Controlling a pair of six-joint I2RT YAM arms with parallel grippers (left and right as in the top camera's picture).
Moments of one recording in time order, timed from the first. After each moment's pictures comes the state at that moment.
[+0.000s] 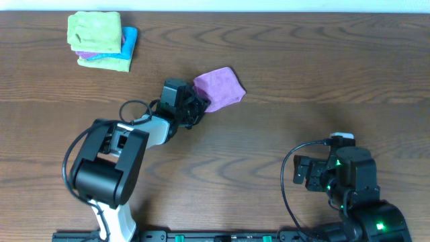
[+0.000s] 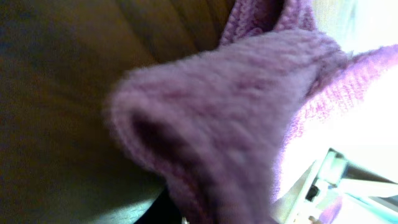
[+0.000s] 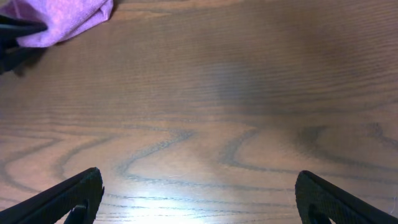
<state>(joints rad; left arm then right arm) -0.34 1.96 0.87 0.32 0.41 -1.33 0.20 0.61 0.68 -0.96 0.04 0.31</state>
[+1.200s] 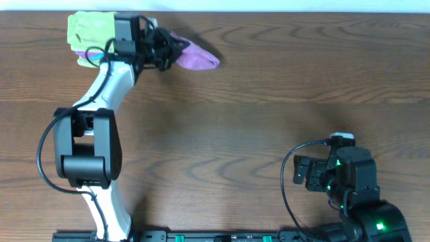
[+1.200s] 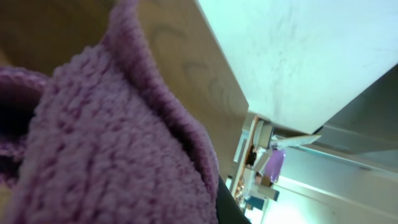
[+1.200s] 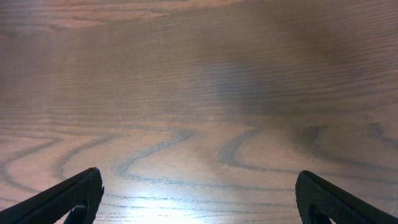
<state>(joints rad) -0.05 2.05 1.54 -0.14 0.80 -1.11 0.20 0.61 0.68 -0.96 0.04 0.31</state>
